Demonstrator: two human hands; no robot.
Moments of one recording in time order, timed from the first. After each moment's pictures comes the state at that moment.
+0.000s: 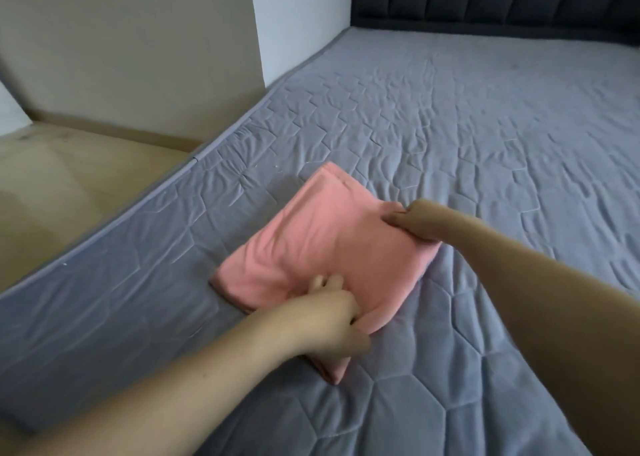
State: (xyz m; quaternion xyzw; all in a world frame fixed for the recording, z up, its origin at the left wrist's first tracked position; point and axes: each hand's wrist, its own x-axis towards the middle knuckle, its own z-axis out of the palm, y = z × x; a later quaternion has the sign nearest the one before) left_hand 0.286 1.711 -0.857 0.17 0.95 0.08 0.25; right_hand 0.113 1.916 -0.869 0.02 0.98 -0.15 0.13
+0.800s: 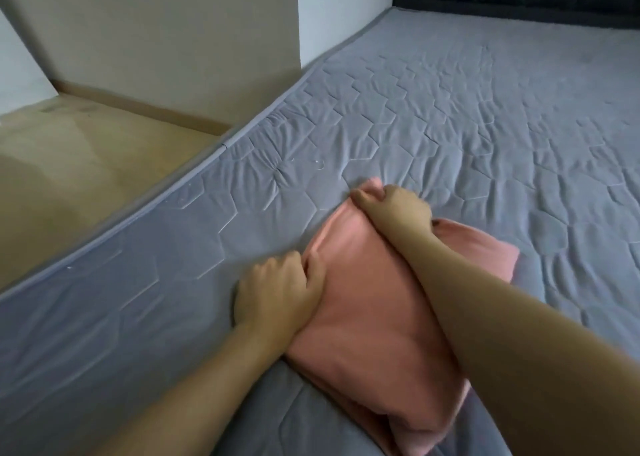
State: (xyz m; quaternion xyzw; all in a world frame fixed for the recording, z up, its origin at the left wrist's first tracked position) left_hand 0.223 1.618 -0.916 -0.08 0.98 0.09 -0.13; right_hand 0.067 1.777 -0.897 0.01 0.98 -0.21 -0.02
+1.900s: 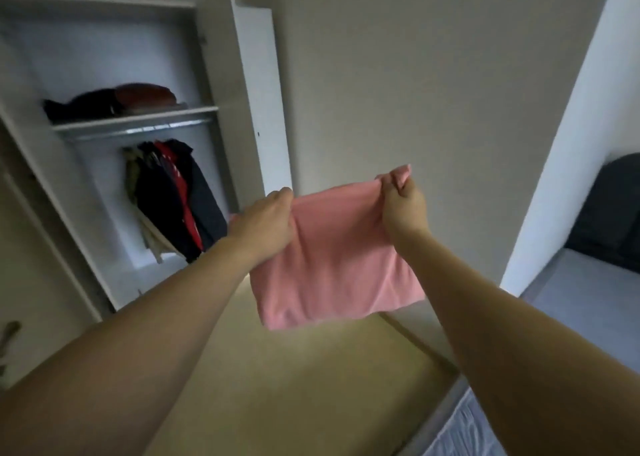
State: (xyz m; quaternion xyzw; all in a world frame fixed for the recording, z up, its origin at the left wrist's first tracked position) left_hand 0.301 1.173 0.016 -0.22 0.95 -0.02 -0.21; right_hand 0.158 1.336 0.011 -0.20 0.71 -0.67 -0.02
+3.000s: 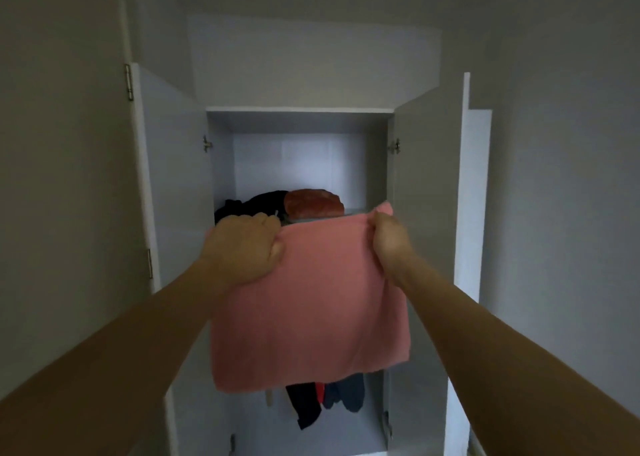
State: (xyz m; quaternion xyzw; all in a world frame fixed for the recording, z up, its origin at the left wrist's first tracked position) left_hand 0.228 0.510 0.154 -0.32 0.83 -0.36 -0.29; right_hand 0.000 0.578 0.155 -0.42 0.58 -0.67 0.20
